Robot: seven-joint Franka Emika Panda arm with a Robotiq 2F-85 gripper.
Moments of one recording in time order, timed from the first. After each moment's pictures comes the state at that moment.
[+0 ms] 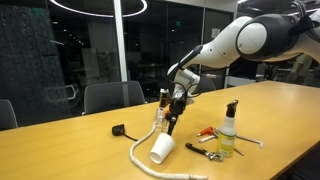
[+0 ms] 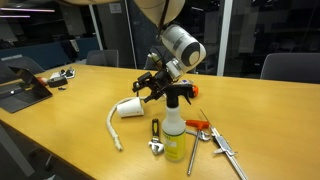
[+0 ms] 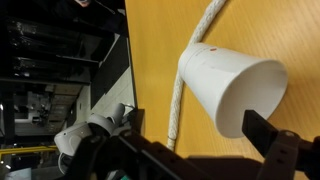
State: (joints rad) arm 0.02 0.79 0.01 -1.46 0.66 1.41 1.90
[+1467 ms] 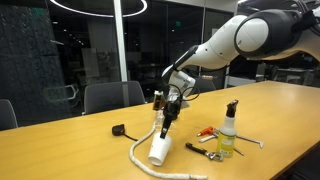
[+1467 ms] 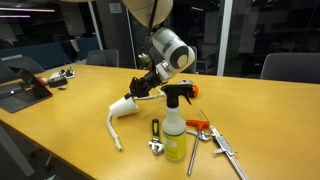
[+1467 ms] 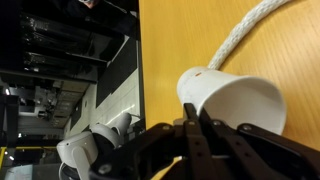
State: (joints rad) arm 0.07 0.77 0.02 -1.51 0.72 1.43 1.86
